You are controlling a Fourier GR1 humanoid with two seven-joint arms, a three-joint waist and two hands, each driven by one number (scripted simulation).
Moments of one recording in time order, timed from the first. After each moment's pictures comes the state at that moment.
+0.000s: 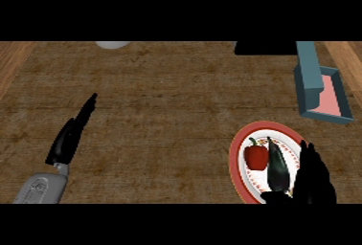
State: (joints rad) left arm -0.16 0.30 -0.08 -1.29 -0.15 0.05 -0.05; right arm 0.26 -0.03 0.17 -1.81 1.21 -0.13 0.72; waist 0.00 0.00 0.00
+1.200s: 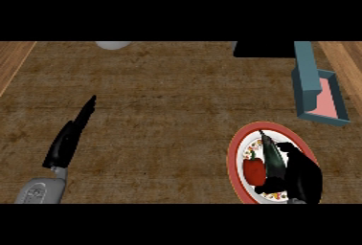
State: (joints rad) left arm -0.12 0.25 -0.02 -1.35 -0.22 -0.02 -0.04; right arm 0.11 -0.06 0.10 -1.52 1.15 -0.26 0.59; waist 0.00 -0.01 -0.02
